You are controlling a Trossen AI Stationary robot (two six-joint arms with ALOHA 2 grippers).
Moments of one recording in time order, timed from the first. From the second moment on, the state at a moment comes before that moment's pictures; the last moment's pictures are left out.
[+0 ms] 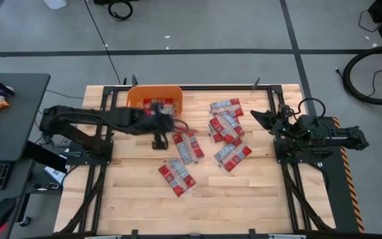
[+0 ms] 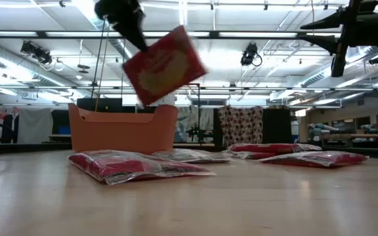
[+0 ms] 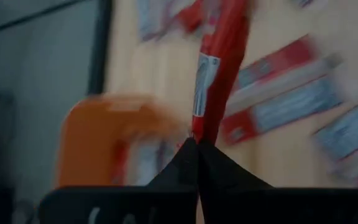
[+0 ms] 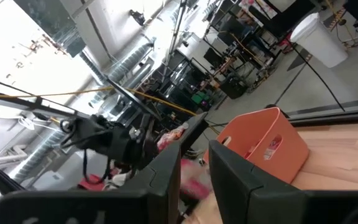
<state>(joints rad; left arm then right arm) -0.01 1.39 1.30 -0.89 -0.45 0.16 -0.03 0.12 0.15 0.22 0.39 0.76</state>
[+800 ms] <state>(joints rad) 0.64 1.40 0.96 -0.55 -0.36 0.52 -0.03 0.16 0.15 0.26 0.49 0.85</state>
